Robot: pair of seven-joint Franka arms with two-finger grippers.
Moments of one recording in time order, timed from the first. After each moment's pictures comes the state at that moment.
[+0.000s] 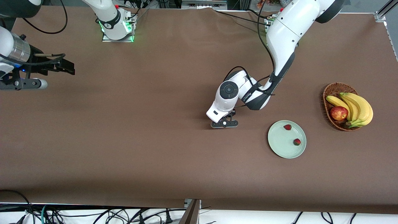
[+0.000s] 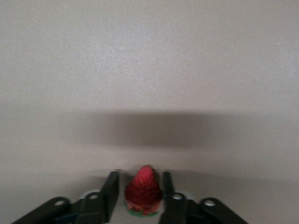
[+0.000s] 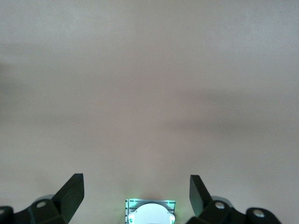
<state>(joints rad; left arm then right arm) -0.34 0.81 -0.34 -1.59 0.29 2.34 -0.87 0.12 0.10 -0.02 -1.47 -0.01 1.37 0.05</state>
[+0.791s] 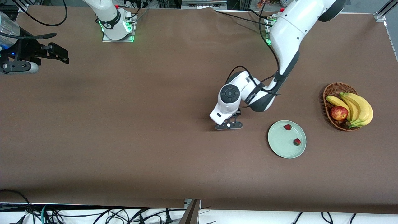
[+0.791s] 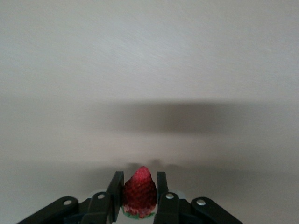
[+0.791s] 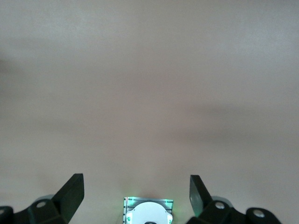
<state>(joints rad) -0.31 0.76 -0.34 -1.53 0.30 2.11 -0.76 0.07 0.03 0.03 -1.51 -0.01 1.37 0.03</state>
